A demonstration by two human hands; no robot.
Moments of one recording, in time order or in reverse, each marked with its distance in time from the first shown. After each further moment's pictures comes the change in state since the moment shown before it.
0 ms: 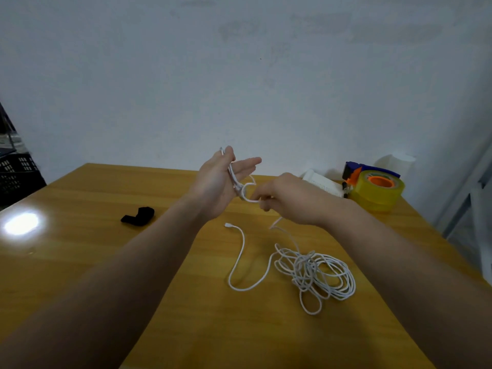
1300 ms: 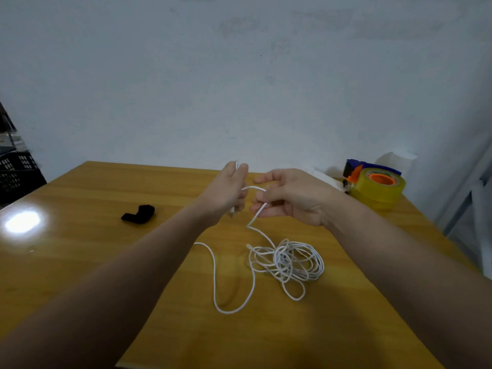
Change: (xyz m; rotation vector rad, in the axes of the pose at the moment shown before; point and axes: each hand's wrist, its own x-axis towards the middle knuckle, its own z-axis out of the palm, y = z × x) left_hand -0.010 -0.013 0.005 0.522 0.018 0.024; right_hand -0.005 -0.010 0.002 1.332 0.047 0.368
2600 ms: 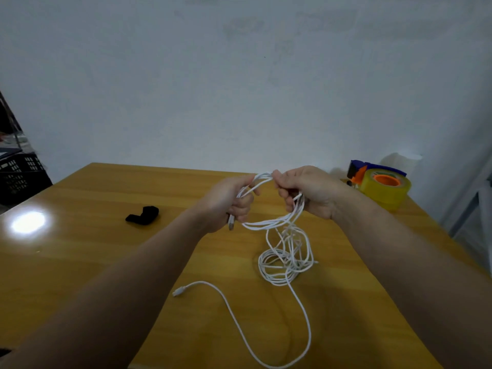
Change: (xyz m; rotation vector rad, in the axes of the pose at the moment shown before) left_hand 0.003 -0.011 -0.013 -0.263 -0.302 -0.176; right_hand 0.015 0.003 -0.023 -0.054 0.070 -0.007
